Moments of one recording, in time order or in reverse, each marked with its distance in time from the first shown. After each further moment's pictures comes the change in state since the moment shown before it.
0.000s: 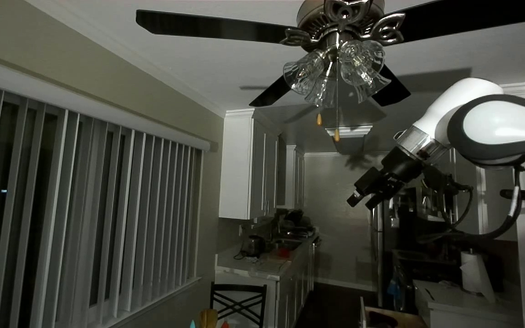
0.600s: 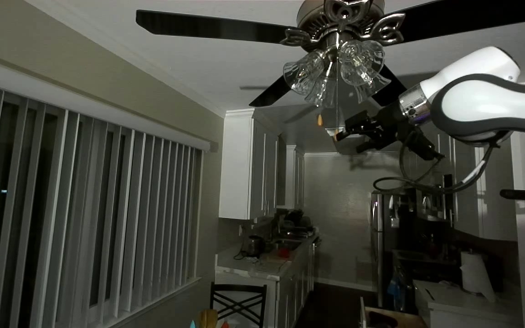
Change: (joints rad) arm -0.118 0.119 0.044 0.210 -0.020 0.374 0.183
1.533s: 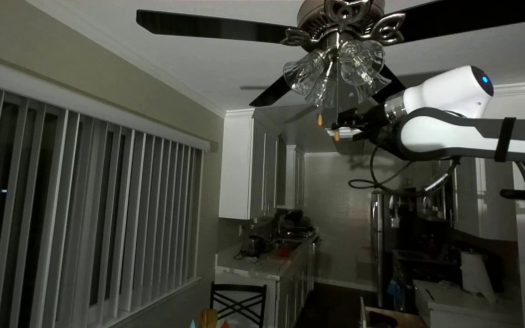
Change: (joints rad) arm -0.200 0.100 0.099 0.021 -0.122 0.325 0.139
